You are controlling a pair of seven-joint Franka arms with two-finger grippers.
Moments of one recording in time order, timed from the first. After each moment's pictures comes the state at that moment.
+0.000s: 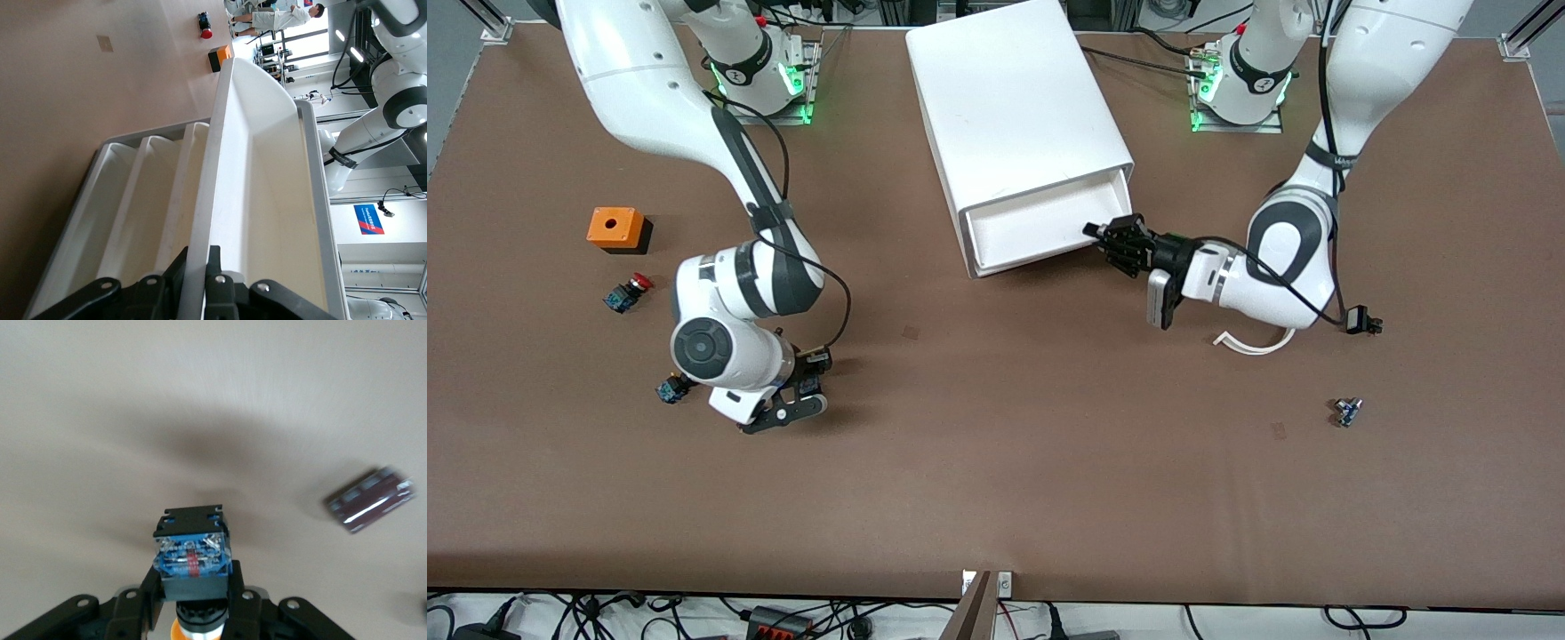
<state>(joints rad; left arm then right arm) -0.06 0.49 -0.19 -1.94 -1.13 1.68 1.00 0.32 0.71 -0.04 -1.42 0.06 2.03 -0.06</state>
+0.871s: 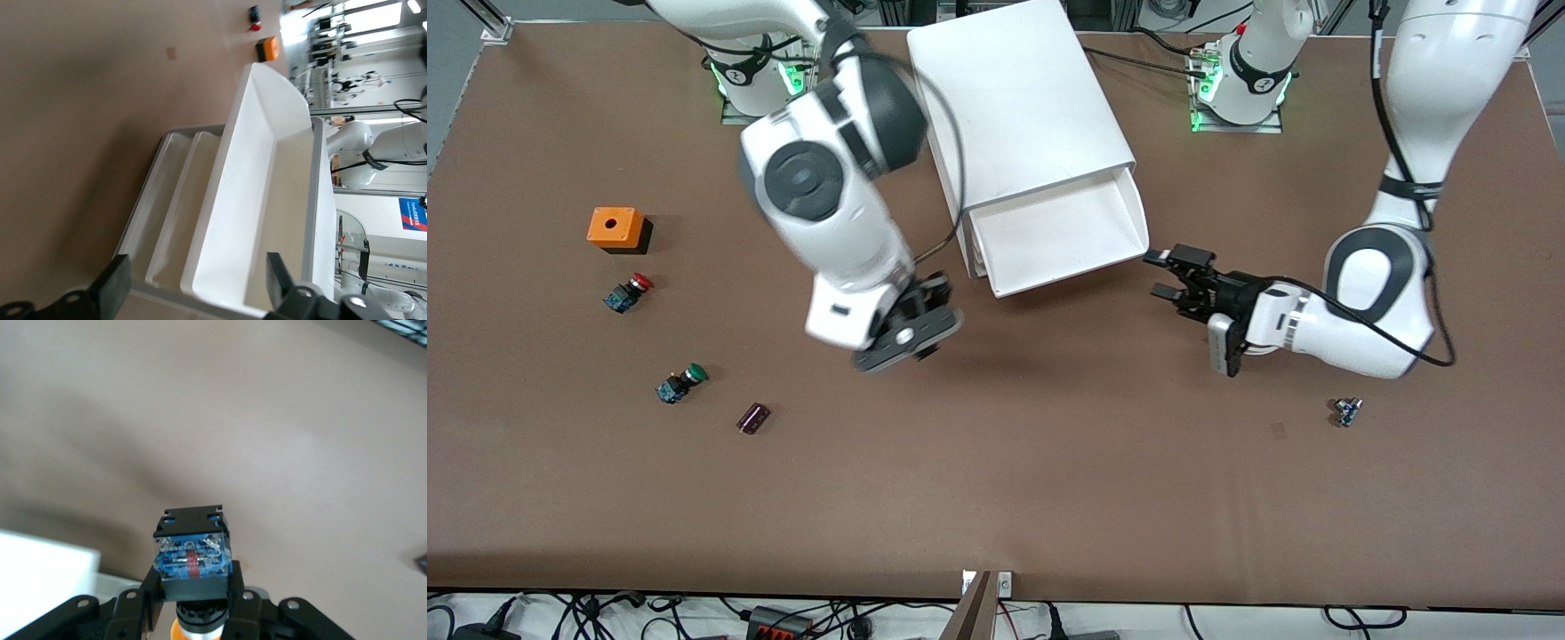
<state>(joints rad) 0.05 0.53 -0.17 -1.63 -0.82 1.51 0.70 0.62 0.66 -0.02 -1.03 0.07 1.79 0.10</state>
